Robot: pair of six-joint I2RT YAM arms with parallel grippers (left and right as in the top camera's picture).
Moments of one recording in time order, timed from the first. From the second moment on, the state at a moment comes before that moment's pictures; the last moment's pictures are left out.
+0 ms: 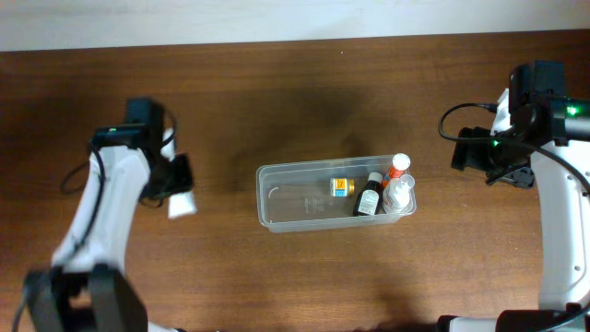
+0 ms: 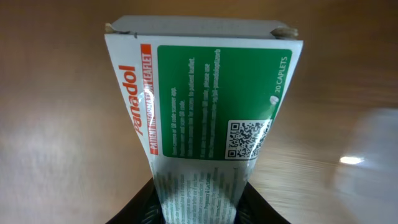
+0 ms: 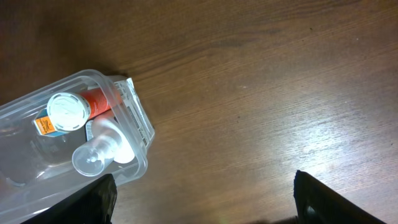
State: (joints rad) left arm -0.02 1.64 1.33 -1.09 0.01 -0.19; right arm -0.18 1.53 1.61 -1.44 -0.01 0.18
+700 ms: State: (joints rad) left arm -0.67 1.70 1.37 -0.92 -0.04 0.22; right arm -0.18 1.53 1.61 -1.44 -0.01 0.18
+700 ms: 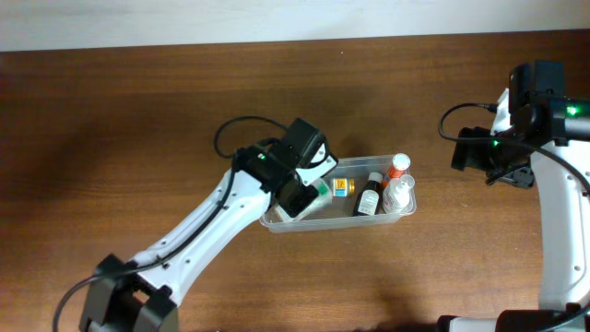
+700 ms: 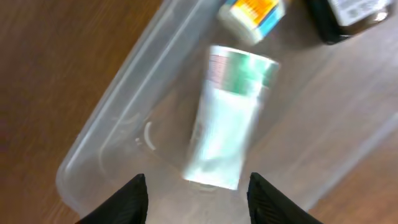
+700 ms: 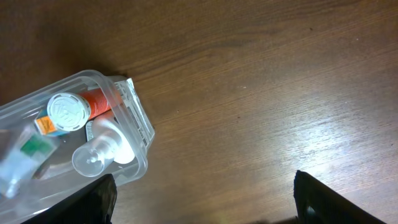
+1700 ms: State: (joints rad) left arm -0.09 1.09 1.26 -0.95 -0.12 -0.09; right arm -0.04 1.23 1.42 -1.11 -0.05 0.09
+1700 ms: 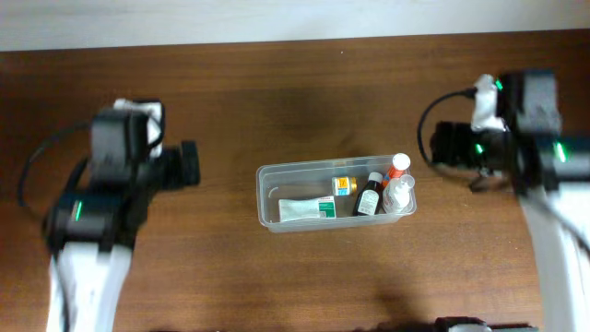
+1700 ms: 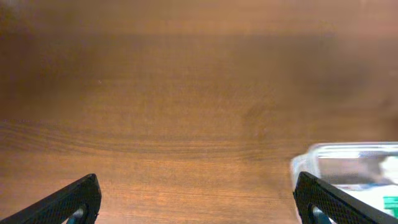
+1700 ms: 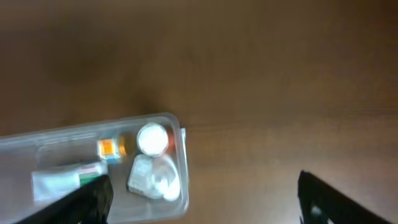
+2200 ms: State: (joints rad) left arm -0.09 0.25 0.90 -1.07 -0.11 -0.09; right arm -0.04 0.35 0.79 -1.08 -0.06 0.09
